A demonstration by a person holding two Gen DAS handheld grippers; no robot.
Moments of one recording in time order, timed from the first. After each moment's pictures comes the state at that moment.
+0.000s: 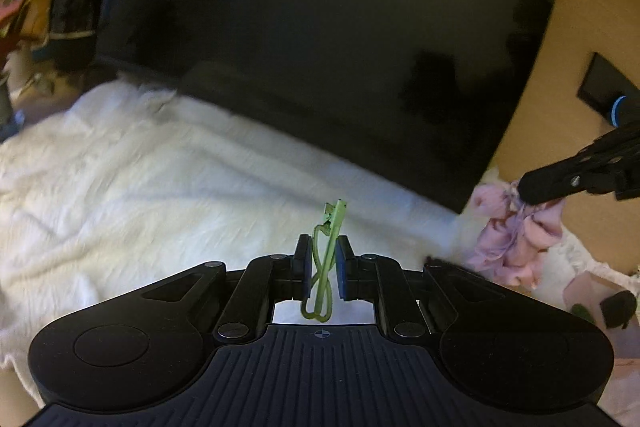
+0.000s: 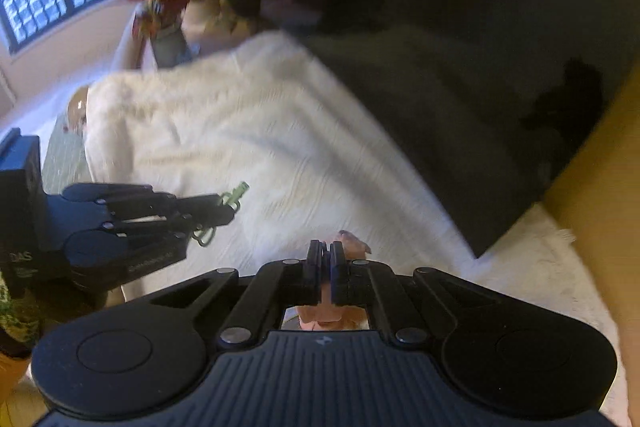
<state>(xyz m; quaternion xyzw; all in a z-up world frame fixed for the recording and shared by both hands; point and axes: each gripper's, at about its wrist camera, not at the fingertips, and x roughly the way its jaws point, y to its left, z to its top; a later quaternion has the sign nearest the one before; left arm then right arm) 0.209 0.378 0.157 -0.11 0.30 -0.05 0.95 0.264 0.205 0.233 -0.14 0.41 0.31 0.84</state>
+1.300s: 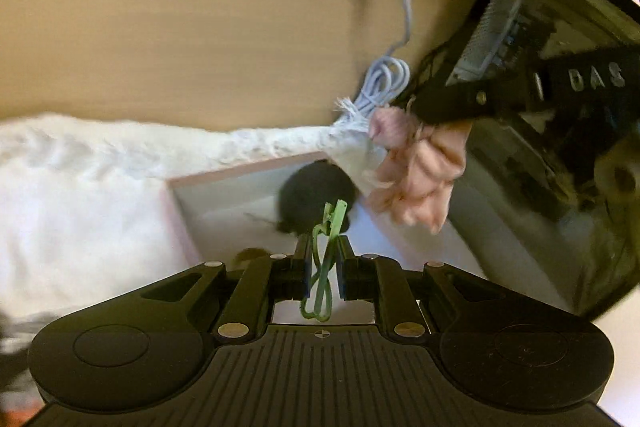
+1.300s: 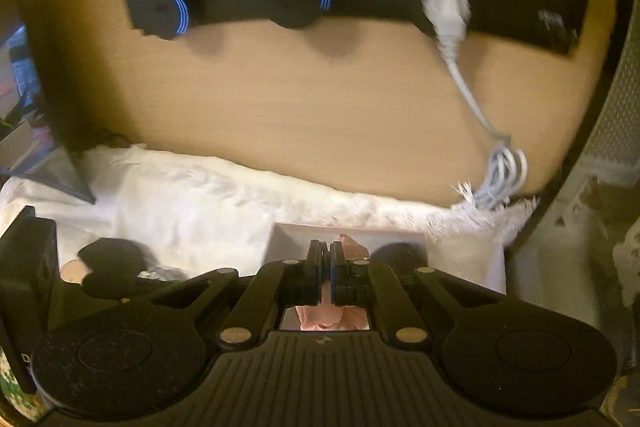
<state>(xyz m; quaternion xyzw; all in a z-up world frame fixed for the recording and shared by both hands) 0.229 -0.063 0.121 0.02 0.38 -0.48 0.79 0.142 -0.195 0.199 0.09 0.38 -0.08 0.92</state>
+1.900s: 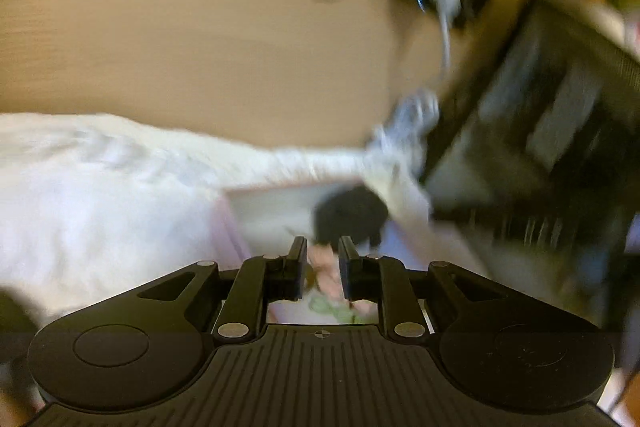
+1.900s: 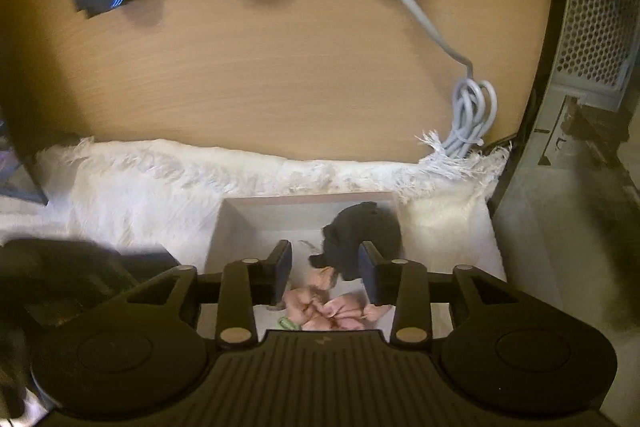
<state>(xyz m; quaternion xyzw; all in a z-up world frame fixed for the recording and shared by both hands) 0.241 0.007 0.133 -0.04 0.35 -0.45 0.82 0.124 -0.205 0.145 0.10 0.36 -0.13 0.92</state>
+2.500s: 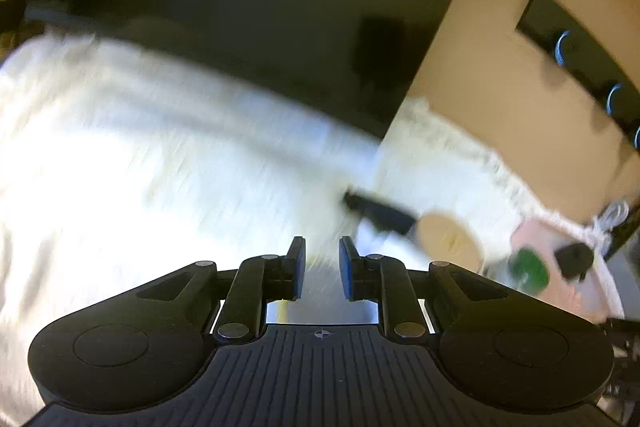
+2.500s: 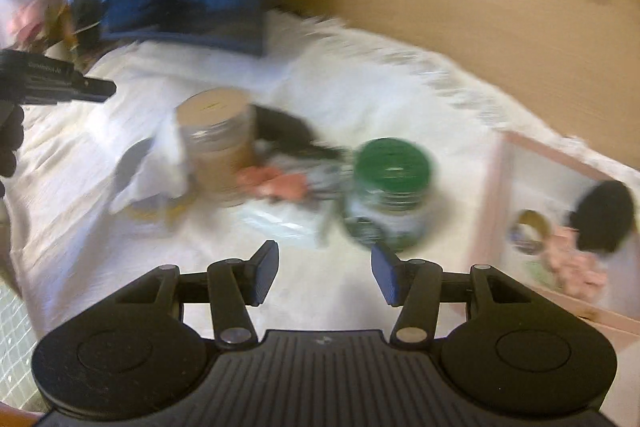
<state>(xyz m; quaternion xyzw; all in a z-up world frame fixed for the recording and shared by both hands) 0.194 0.331 0.099 -0.12 0.35 -0.14 0.92 0.106 0.005 0.076 -0.03 0.37 0.10 0.92</state>
